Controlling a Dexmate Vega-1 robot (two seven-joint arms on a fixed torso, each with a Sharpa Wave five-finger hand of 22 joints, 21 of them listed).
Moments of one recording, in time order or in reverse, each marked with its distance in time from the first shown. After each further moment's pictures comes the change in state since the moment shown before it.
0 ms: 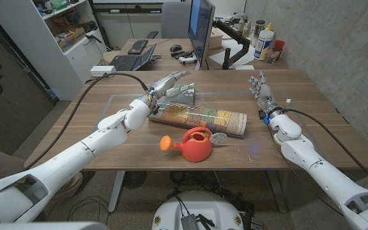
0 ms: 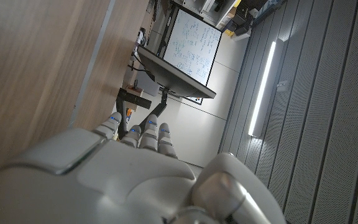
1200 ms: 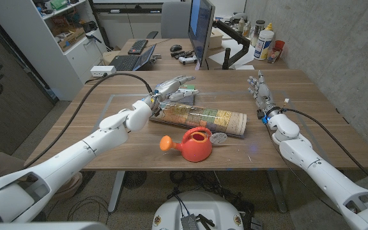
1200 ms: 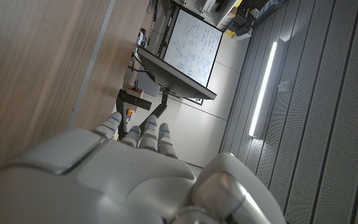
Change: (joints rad) left arm -0.024 -0.002 0.032 0.028 0.064 -0.045 -0.037; left_hand -0.004 -0.004 0.001 0.001 -0.008 0.000 0.000 0.000 0.000 0.000 0.000 0.000 0.000 0.000 0.000 0.000 0.000 0.006 -0.005 0.000 0.000; right arm 0.005 0.006 -0.006 -0.008 -0.008 -0.013 -0.015; right_hand 0.000 0.000 0.000 0.000 0.000 0.000 0.000 0.000 0.000 -0.005 -0.006 0.000 0.000 -0.005 0.005 0.000 0.000 0.000 0.000 0.000 0.000
